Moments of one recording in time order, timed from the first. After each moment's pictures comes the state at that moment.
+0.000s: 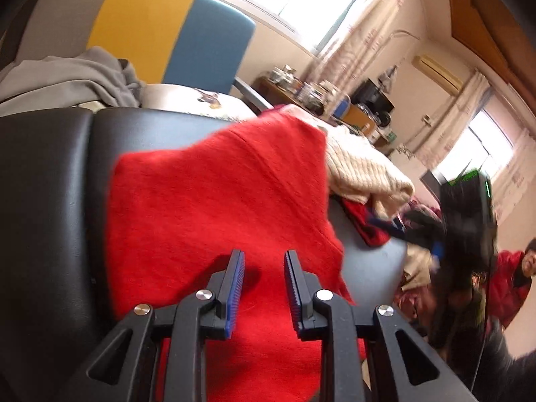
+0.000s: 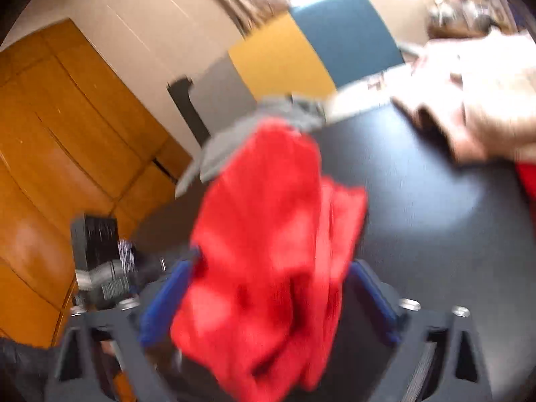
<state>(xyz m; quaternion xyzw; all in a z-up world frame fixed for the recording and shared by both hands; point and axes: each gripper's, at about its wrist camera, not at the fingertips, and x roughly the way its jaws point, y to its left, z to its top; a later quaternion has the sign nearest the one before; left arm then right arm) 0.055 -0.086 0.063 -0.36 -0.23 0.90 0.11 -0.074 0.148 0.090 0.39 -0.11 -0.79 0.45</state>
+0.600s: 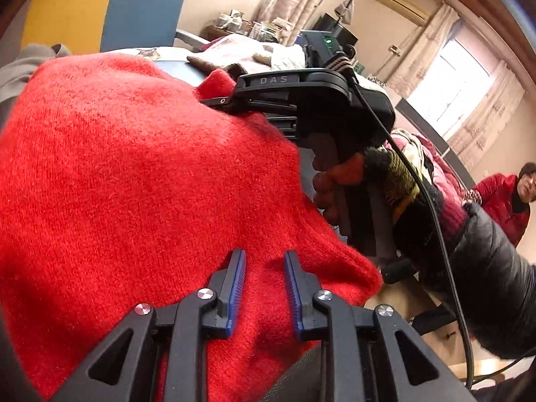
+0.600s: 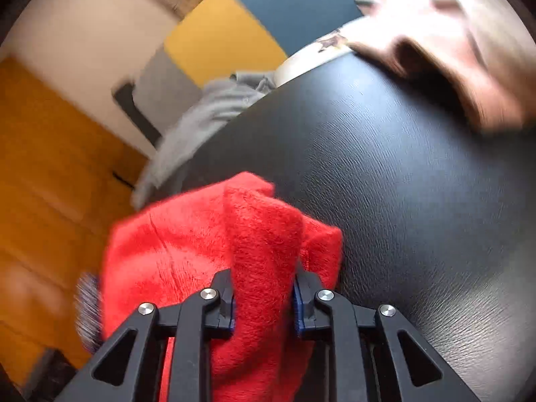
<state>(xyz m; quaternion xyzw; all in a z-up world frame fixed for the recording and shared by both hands) 0.050 -0.003 0.017 -0.43 -0.15 0.87 0.20 -0.152 0.119 -0.003 0.49 -0.17 -0.76 0.39</state>
